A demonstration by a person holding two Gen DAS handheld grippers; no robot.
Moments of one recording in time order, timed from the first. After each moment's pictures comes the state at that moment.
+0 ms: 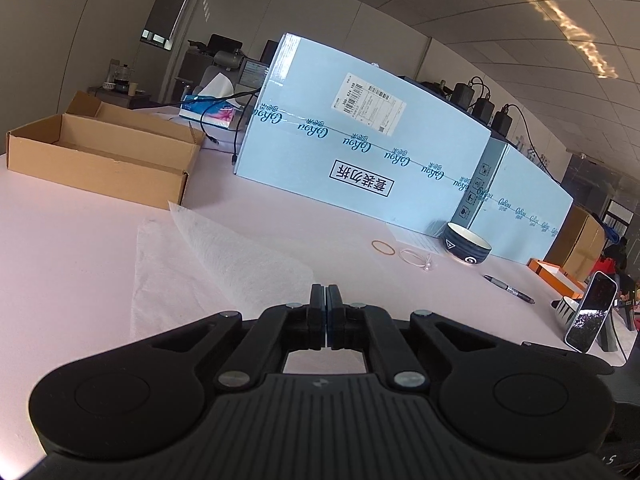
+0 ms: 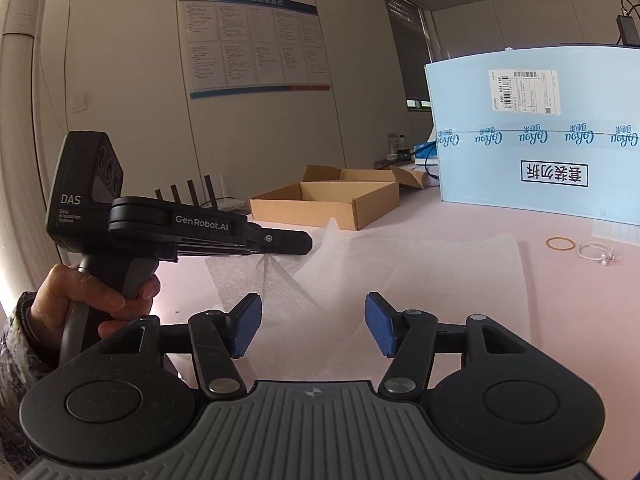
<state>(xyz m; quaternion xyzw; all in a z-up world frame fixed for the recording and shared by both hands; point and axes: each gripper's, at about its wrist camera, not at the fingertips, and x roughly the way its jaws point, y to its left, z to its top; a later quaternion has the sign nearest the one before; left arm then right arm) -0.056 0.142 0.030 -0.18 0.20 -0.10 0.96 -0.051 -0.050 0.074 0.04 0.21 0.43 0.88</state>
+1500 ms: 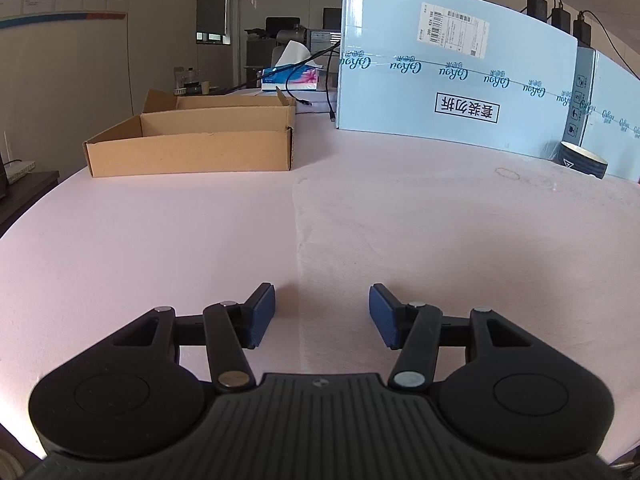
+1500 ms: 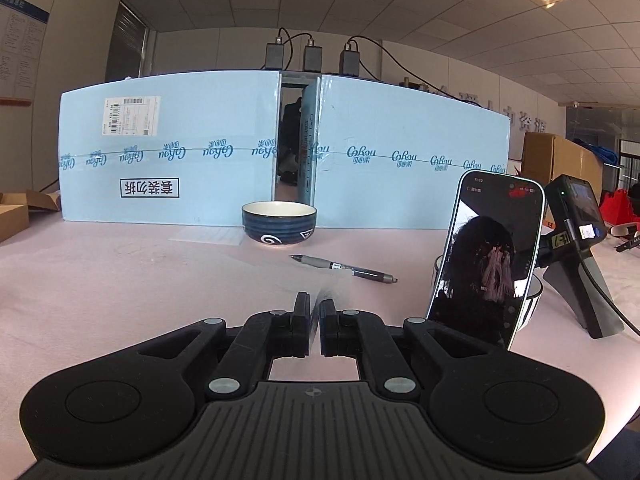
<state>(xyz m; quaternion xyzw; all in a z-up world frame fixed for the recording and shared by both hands) -0.034 0.152 -0.008 0.00 0.28 0.04 0.96 -0.041 -0.260 0.053 -0.01 0.19 -0.06 0.98</state>
